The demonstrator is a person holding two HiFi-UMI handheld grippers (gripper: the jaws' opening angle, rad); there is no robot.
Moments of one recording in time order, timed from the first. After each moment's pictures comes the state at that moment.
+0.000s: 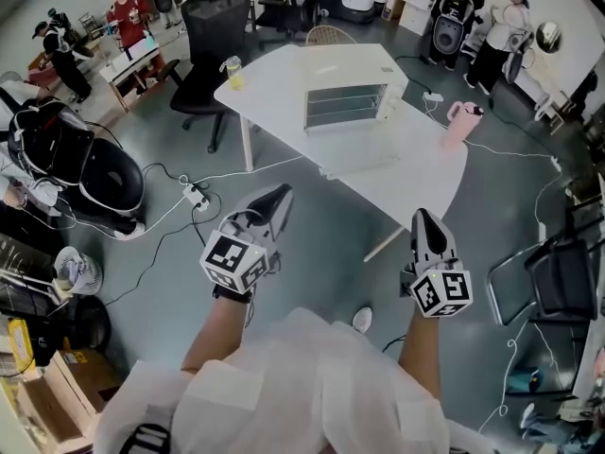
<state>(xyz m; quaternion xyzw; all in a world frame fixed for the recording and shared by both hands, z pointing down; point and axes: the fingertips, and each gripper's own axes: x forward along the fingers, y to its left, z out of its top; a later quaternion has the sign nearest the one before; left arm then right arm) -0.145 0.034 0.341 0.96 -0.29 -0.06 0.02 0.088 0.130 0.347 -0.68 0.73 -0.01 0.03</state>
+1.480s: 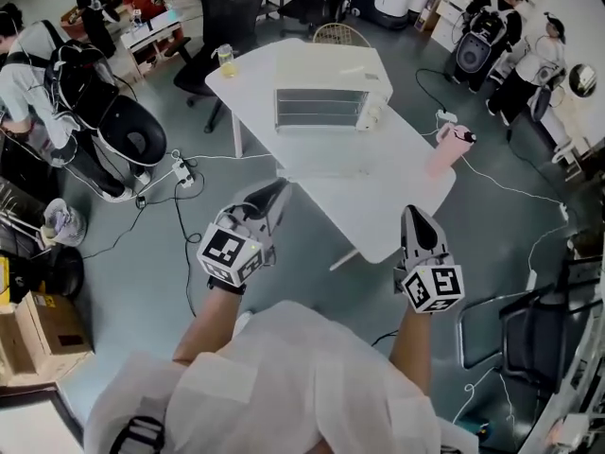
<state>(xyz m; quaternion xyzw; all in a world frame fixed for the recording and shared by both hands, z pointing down) 0.046 0.024 0.337 0.93 -0.37 -0.06 0.00 0.277 0.073 0.346 -0.59 0.80 -0.01 -0.01</state>
